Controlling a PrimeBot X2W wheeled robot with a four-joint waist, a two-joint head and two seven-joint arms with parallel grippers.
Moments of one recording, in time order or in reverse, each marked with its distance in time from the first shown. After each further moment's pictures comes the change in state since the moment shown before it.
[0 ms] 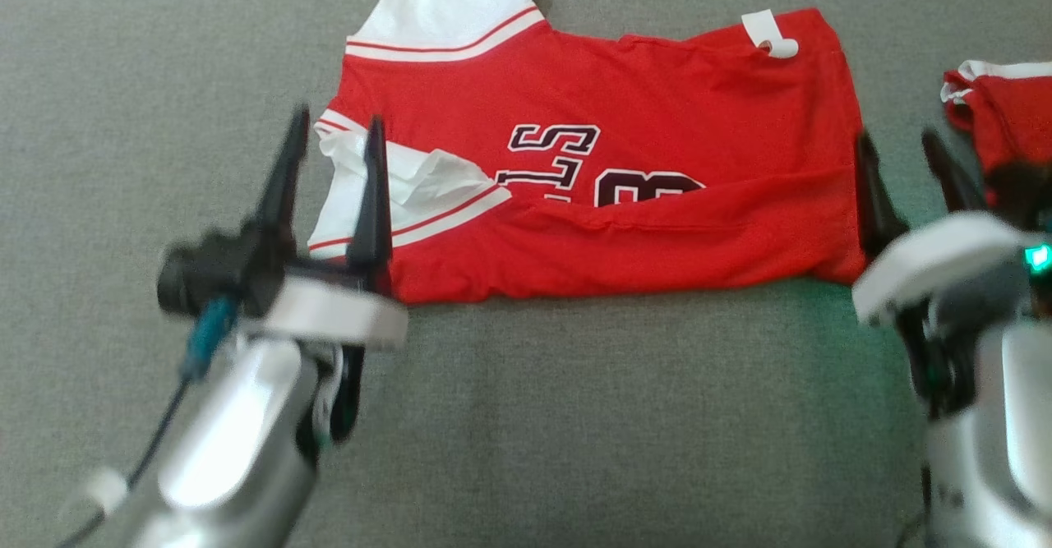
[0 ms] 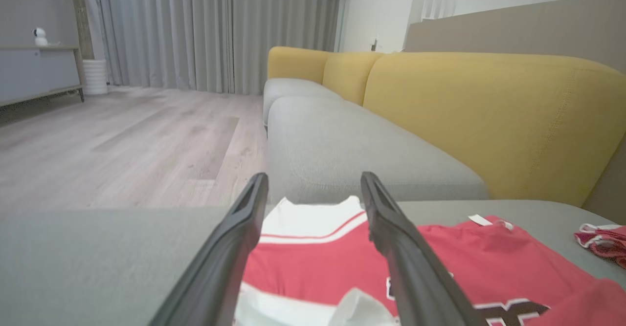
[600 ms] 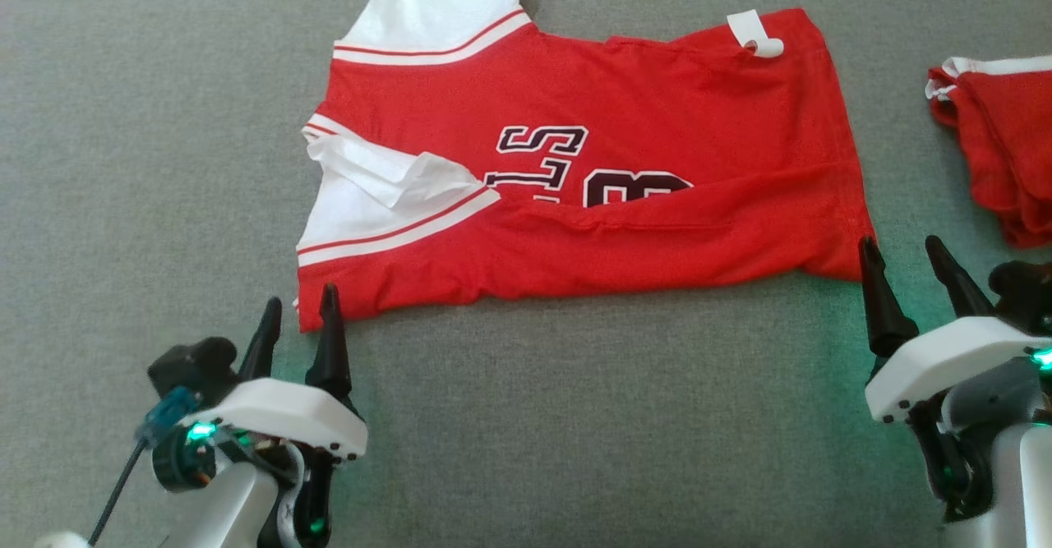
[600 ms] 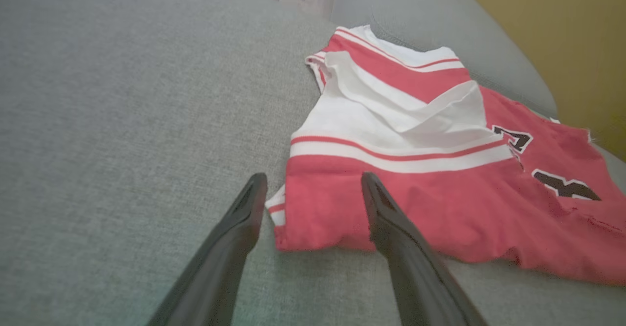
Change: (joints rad) left arm 0.316 0.023 0.087 -0.040 -0.267 0.054 0.193; right arm 0.276 0.001 -0.014 -0.187 0.032 0.000 0.063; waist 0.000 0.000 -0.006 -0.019
